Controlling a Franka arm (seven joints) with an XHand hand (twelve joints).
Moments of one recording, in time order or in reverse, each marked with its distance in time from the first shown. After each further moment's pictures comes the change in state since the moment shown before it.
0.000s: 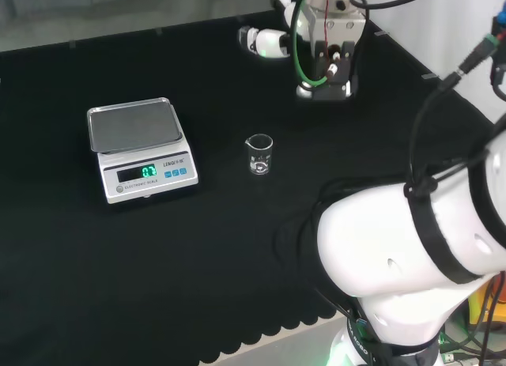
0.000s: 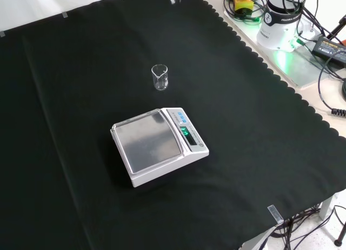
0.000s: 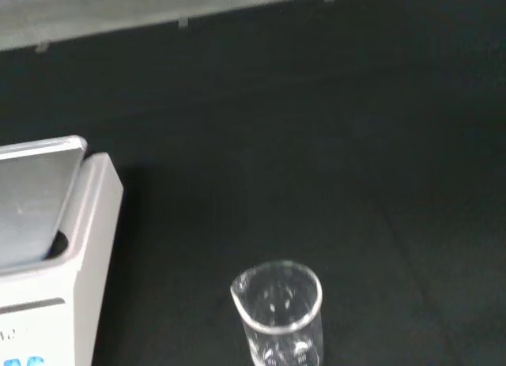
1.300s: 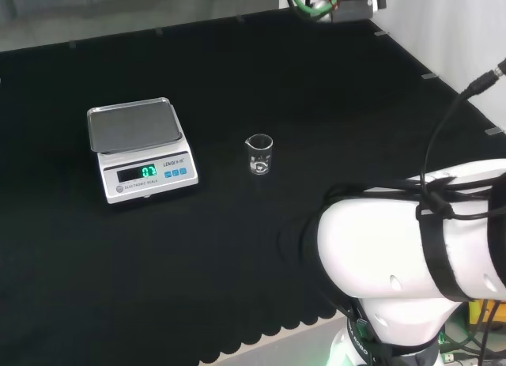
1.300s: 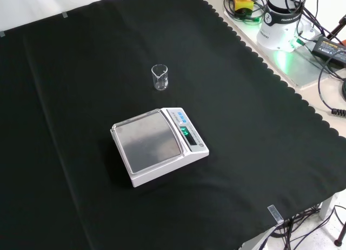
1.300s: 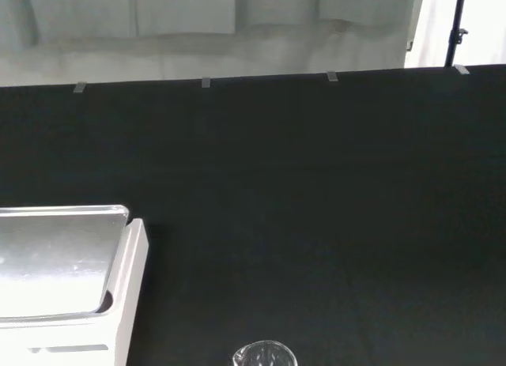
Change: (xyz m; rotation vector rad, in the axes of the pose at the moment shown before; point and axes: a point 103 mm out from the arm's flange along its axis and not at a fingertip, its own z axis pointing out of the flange) arm 0.026 -0.049 -0.150 -0.049 -0.108 -0.067
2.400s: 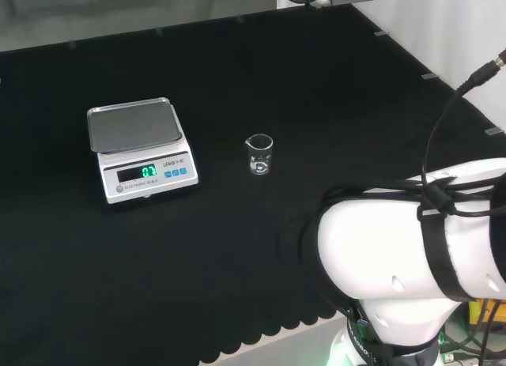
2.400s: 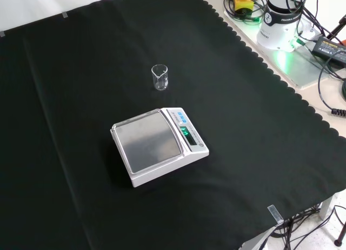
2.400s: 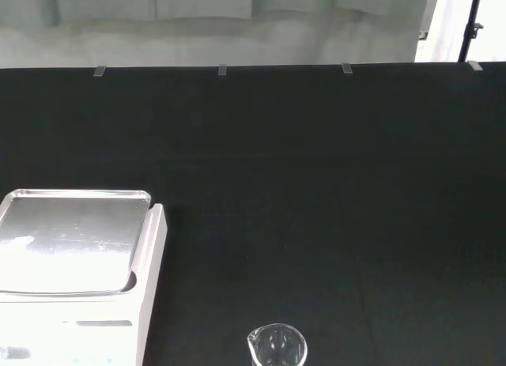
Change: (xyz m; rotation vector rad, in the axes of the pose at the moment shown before) arm 0.015 -0.014 -0.032 0.043 -0.027 -0.038
